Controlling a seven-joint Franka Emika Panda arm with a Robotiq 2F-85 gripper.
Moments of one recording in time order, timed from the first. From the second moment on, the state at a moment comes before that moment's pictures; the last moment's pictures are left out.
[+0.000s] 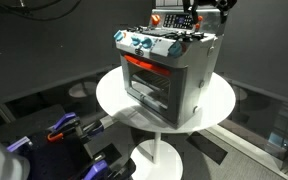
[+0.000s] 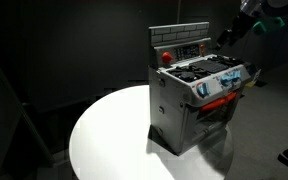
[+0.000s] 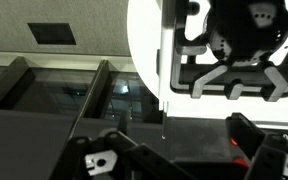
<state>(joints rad) -0.08 0.06 -0.07 -2.16 -0.13 2.72 -0.01</state>
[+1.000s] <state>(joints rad) -0.05 0.18 -0.07 -2.05 -0.12 2.72 0.02</state>
